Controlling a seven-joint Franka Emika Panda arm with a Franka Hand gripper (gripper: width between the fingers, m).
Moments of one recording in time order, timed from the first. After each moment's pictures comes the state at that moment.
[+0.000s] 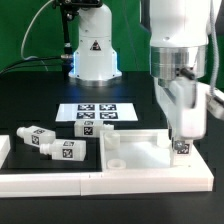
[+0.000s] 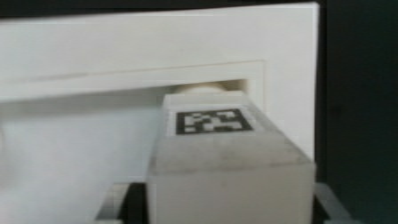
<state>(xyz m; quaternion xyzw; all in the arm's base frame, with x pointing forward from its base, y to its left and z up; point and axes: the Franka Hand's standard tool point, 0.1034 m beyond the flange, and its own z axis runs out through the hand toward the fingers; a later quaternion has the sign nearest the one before) 0.640 0.102 0.068 -0.64 0.76 -0.01 0.05</state>
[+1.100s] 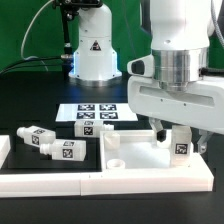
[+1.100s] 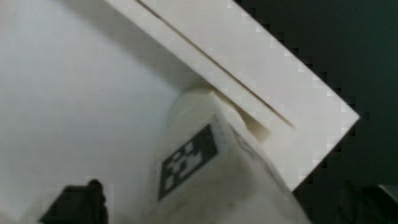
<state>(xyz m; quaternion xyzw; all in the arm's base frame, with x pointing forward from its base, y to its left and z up) 0.643 0.108 0.065 -0.93 0.37 -0.03 0.04</state>
